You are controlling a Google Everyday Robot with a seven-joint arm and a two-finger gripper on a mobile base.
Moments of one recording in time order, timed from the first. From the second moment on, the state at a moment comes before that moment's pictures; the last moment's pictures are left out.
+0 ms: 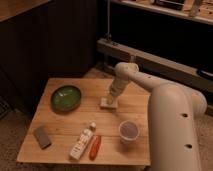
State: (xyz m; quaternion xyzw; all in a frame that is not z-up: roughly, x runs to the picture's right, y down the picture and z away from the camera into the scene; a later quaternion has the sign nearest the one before) arm 0.036 0.068 0.924 -0.41 -0.01 0.41 0.82
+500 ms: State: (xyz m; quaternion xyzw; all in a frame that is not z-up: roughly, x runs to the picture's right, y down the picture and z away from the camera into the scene) arm 0.049 0.041 0.945 -0.40 -0.04 0.43 0.81
